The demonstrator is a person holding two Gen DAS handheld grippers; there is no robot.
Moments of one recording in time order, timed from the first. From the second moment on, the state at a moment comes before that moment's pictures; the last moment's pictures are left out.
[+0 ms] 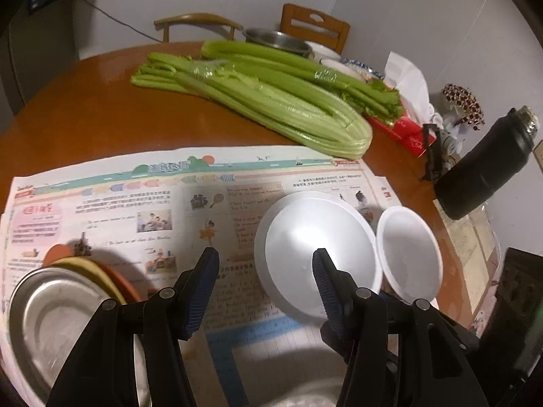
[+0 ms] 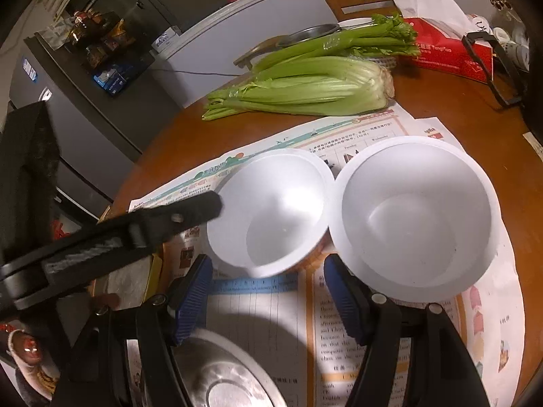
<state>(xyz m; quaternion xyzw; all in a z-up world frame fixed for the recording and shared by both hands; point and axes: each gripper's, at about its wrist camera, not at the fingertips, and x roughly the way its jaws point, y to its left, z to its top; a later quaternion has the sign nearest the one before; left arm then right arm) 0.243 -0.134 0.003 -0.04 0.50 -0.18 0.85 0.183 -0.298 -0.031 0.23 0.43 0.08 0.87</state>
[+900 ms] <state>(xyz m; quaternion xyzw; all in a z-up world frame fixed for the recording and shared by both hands) 0.246 -0.118 -0.022 -0.08 0.53 -0.21 0.82 0.182 -0.266 -0.022 0.17 0.42 0.12 0.88</state>
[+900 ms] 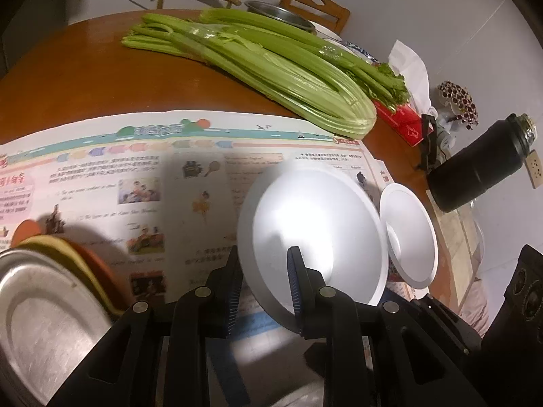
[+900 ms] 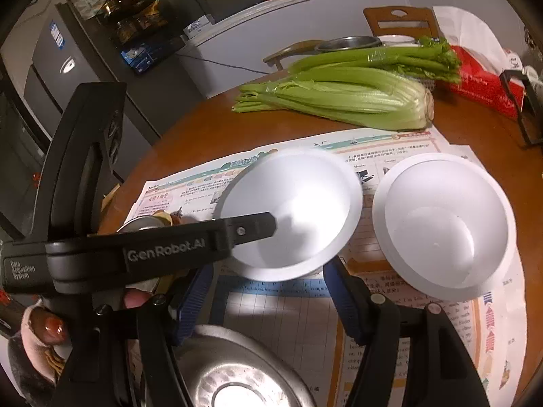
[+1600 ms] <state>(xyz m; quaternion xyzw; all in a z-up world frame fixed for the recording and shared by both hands) 0.196 -0.094 0.013 -0.08 0.49 -0.21 0.84 0.144 -0.243 0.004 0.12 0.38 0.14 0.91</state>
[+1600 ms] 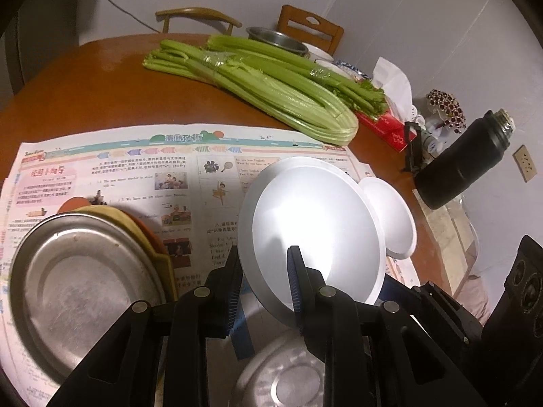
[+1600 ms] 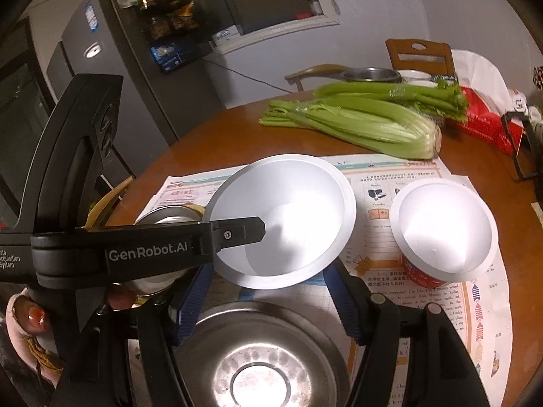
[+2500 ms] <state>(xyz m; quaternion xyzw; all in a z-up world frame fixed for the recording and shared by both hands) 0.119 -0.092 0.052 -0.06 0.46 -0.21 0.86 0.073 -0.238 0.042 0.10 0.35 0.16 0.92</state>
